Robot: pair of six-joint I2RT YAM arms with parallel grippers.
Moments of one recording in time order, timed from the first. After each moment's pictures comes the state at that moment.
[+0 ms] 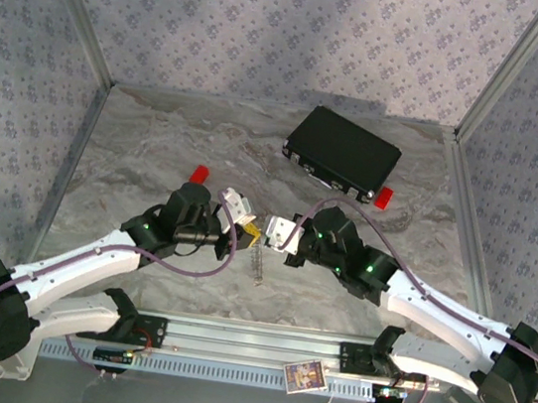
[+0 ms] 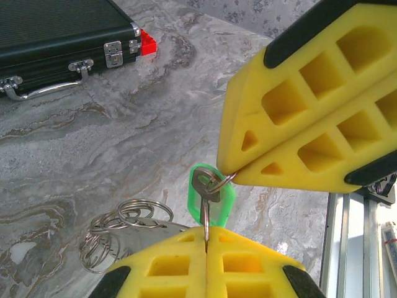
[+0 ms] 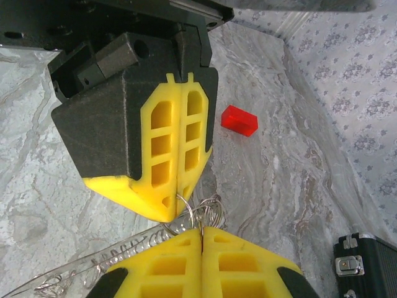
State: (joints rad) left arm -0.78 1.03 0.65 -0.11 0.43 0.01; right arm 0.94 1.05 0.75 -0.14 -0.11 -0.60
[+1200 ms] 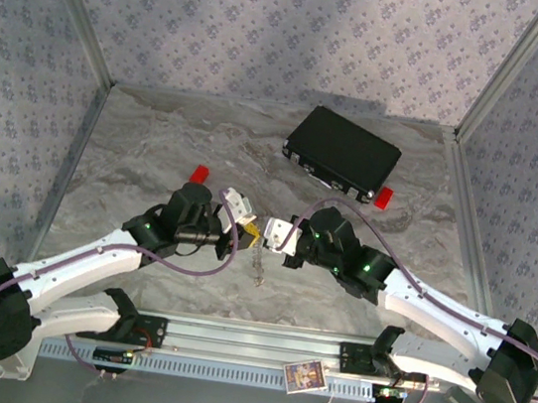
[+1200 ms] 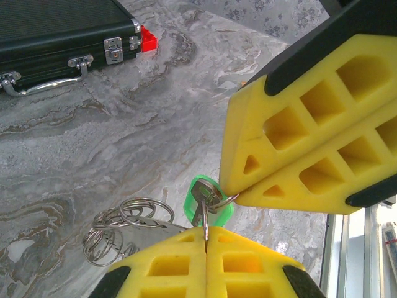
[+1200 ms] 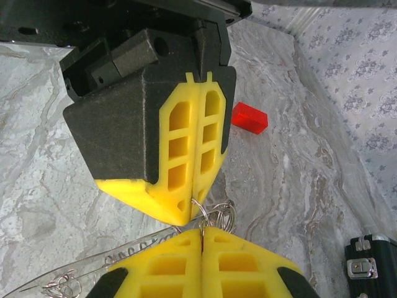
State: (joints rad) left arm -0.78 1.04 0.65 -0.10 0.43 0.00; right arm 0.94 1.07 0.74 -0.14 -0.12 -0.59
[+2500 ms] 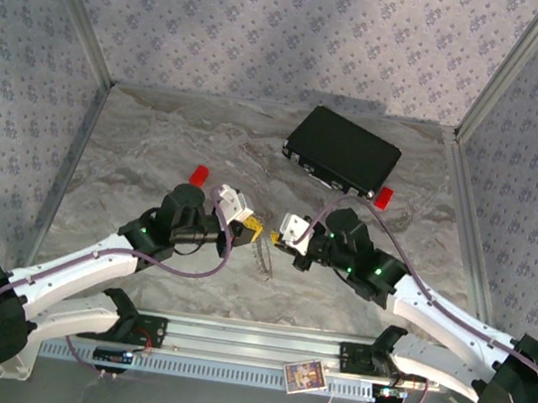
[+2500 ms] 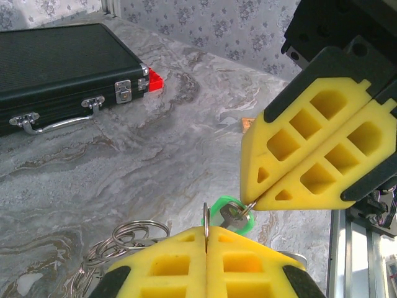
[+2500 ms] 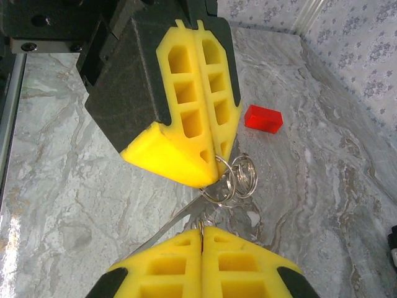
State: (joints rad) left arm -0.78 1.00 0.61 0.03 0.42 -0.04; right arm 0.86 0.99 0.68 -0.11 -0.27 -0.44
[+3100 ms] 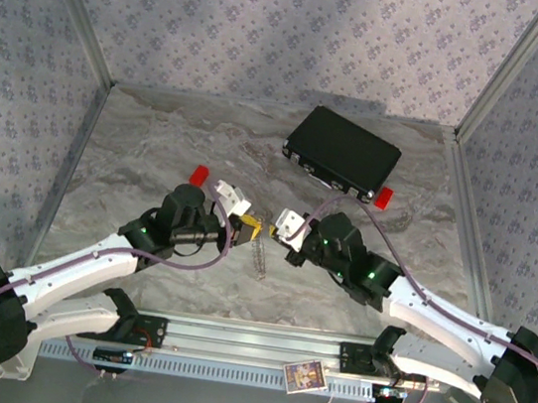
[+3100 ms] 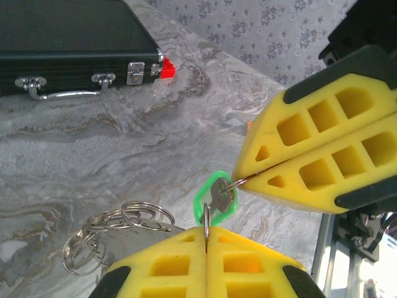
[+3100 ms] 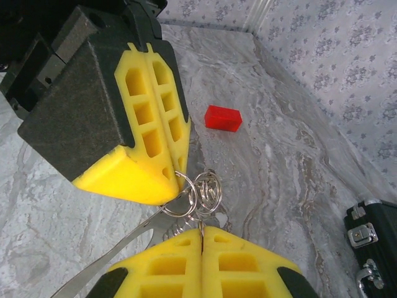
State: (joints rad) left arm -0.78 1.00 0.61 0.01 0.37 -0.23; right arm 0.94 1.01 0.67 -0.02 -0.03 -0.38
